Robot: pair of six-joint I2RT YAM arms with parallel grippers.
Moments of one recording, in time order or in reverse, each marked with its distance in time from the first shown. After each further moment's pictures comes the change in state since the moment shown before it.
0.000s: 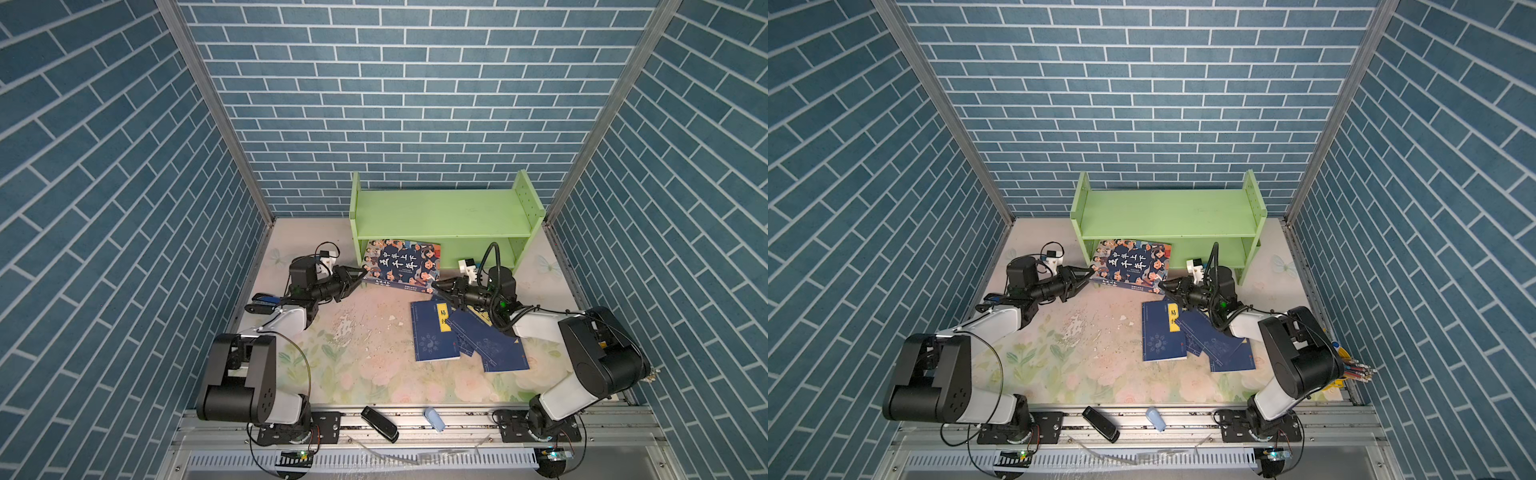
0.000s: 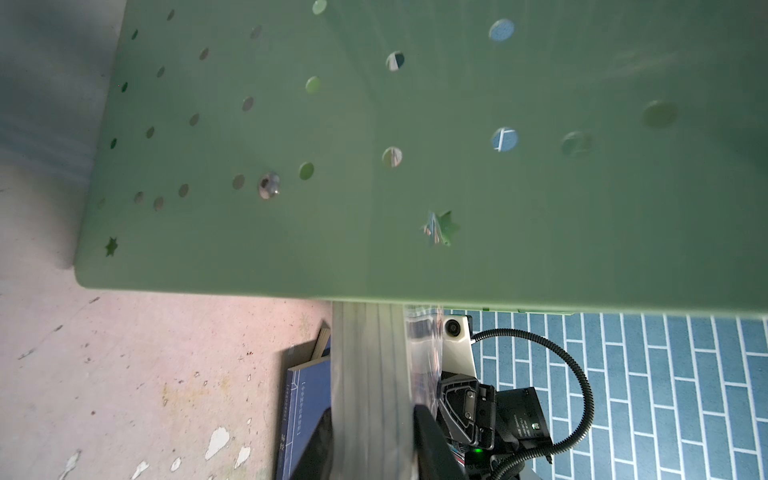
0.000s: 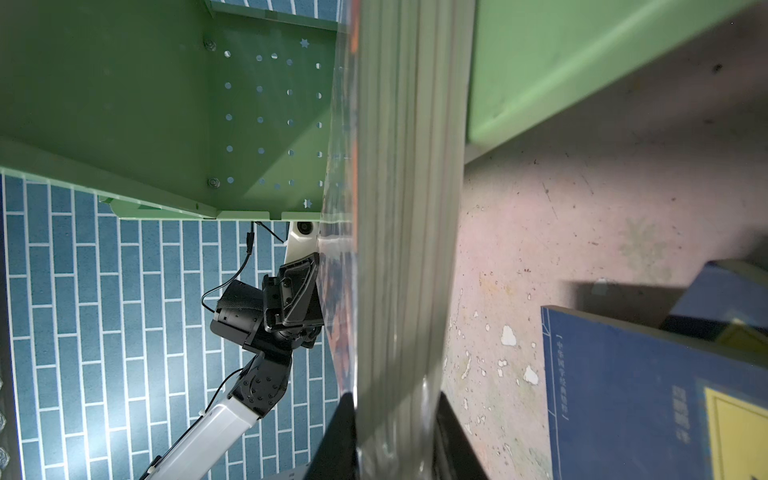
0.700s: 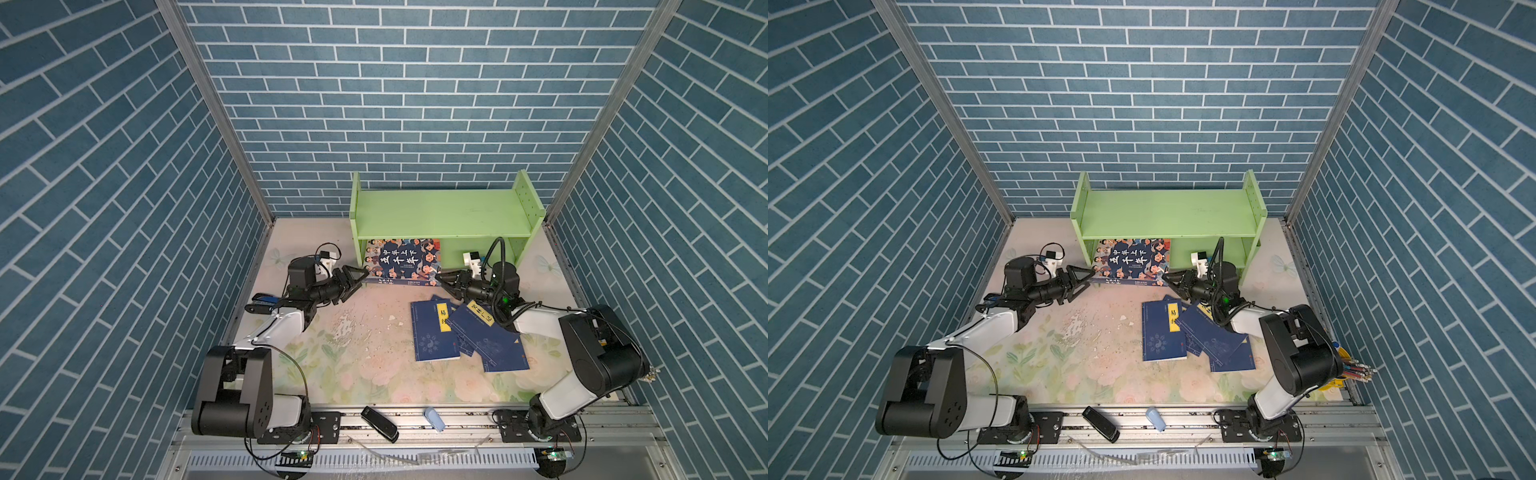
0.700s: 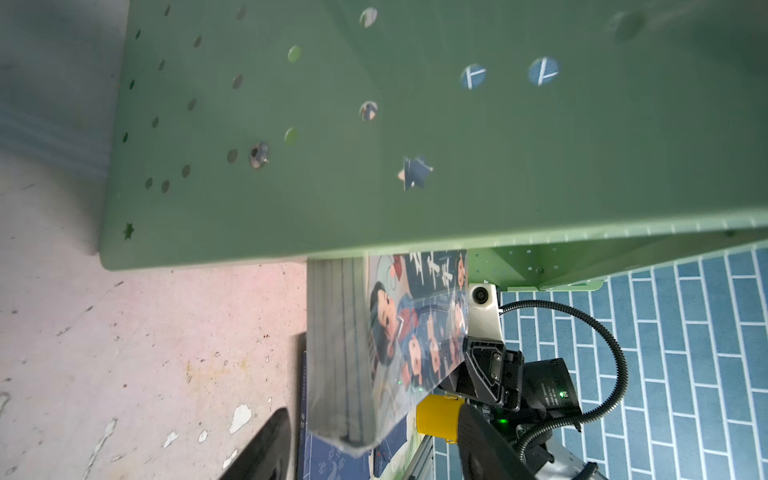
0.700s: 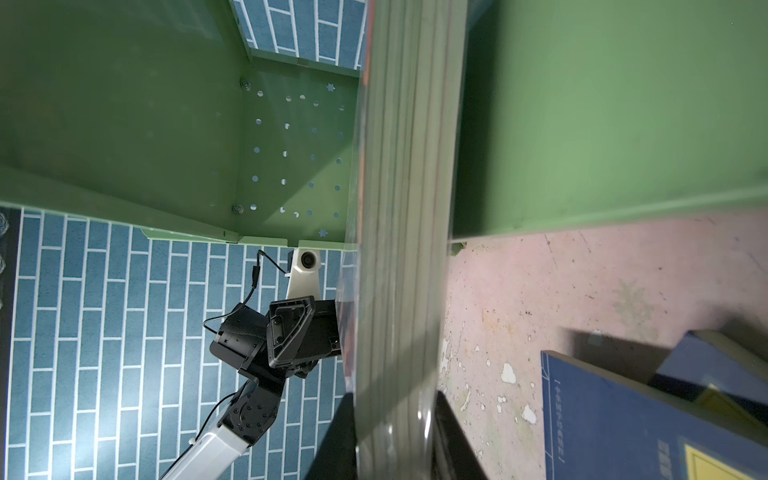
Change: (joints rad) left arm -0.005 -0.078 0.014 -0.179 -0.013 0.152; right arm -0.043 0.034 0.037 0.059 0.014 -0.022
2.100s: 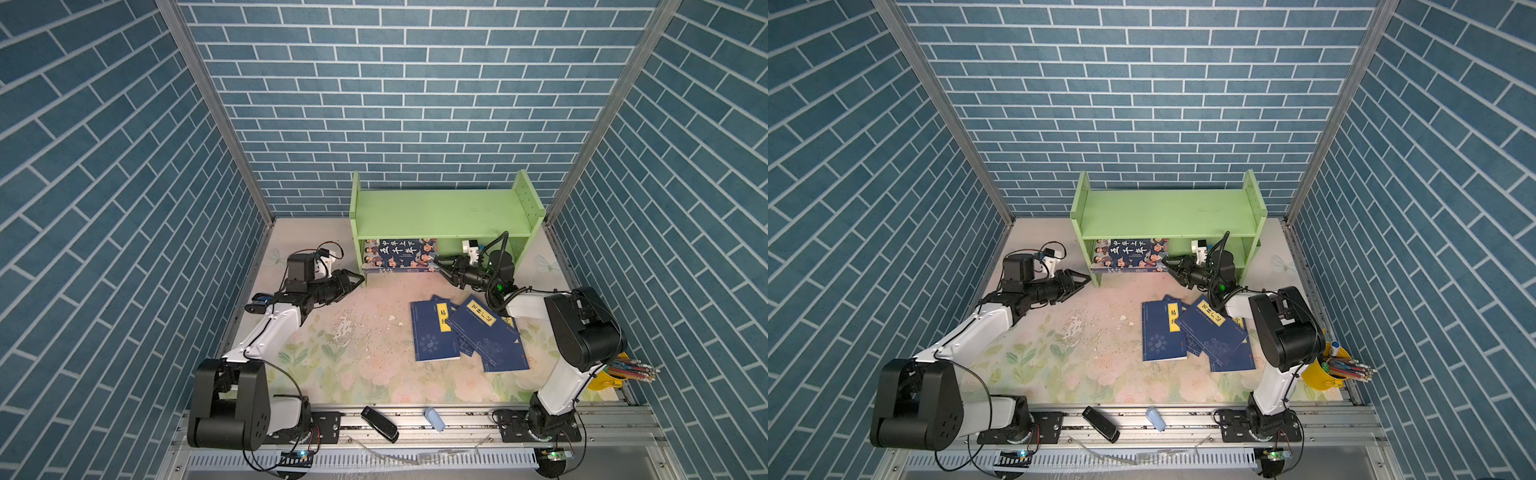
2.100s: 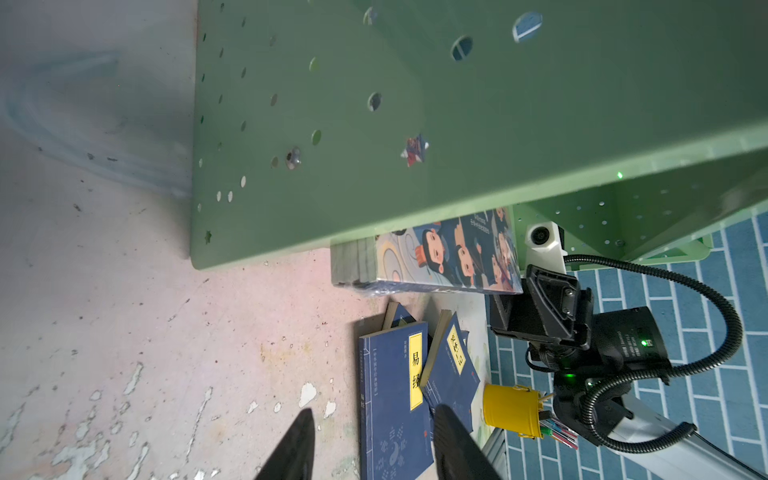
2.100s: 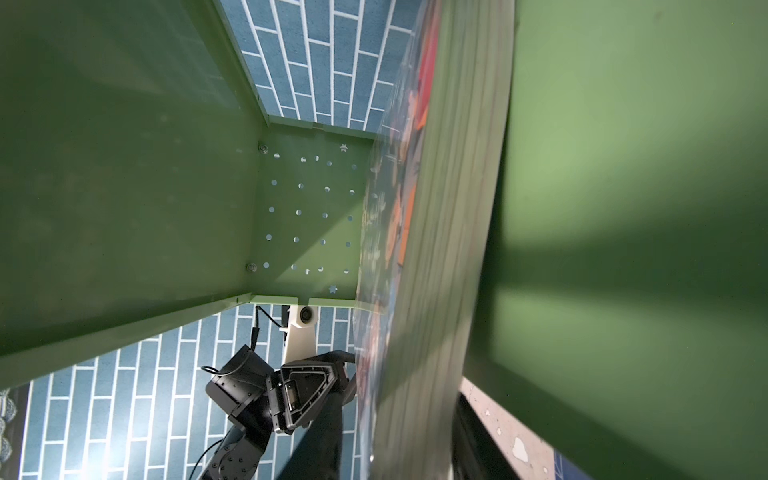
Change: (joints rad) left arm 0.000 -0.048 0.092 -0.304 -0.107 0.269; right arm -0.029 0.148 0.147 0.061 -0.004 0.044
